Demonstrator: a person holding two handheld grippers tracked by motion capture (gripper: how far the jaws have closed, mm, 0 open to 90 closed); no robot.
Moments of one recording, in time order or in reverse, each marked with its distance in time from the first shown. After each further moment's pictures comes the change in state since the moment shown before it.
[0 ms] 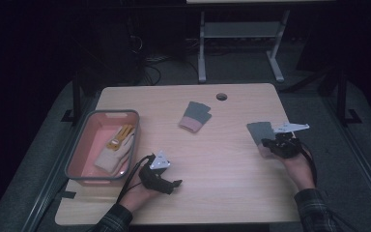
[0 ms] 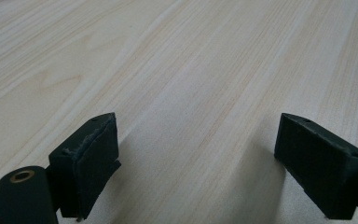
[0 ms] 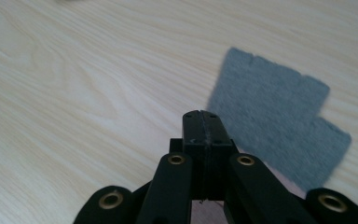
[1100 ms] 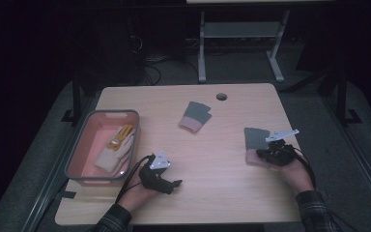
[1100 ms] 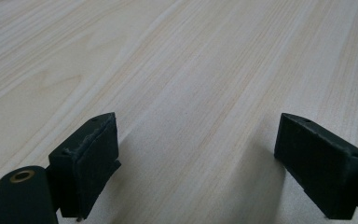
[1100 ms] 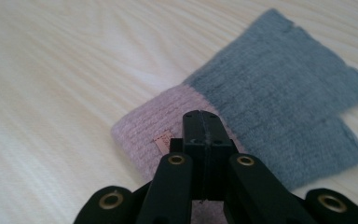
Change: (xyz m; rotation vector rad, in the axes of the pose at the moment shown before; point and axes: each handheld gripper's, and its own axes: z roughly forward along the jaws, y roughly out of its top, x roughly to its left) left arm 0.000 0.000 0.000 0.000 0.001 -0.001; right arm 0.020 -0.011 0.010 0.117 0.092 -0.083
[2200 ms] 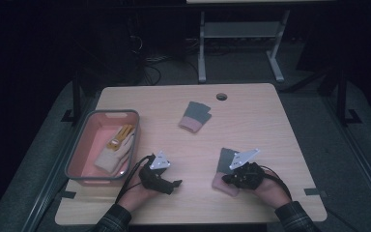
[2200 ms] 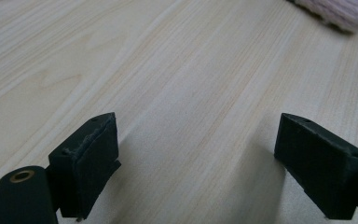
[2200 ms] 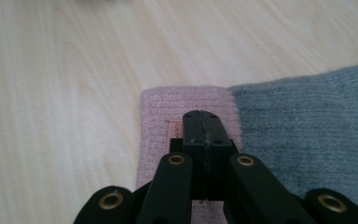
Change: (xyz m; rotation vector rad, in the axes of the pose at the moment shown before) left arm -0.001 0.000 0.000 -0.002 0.002 0.000; right arm 0.116 0.016 0.012 0.054 0.295 -0.273
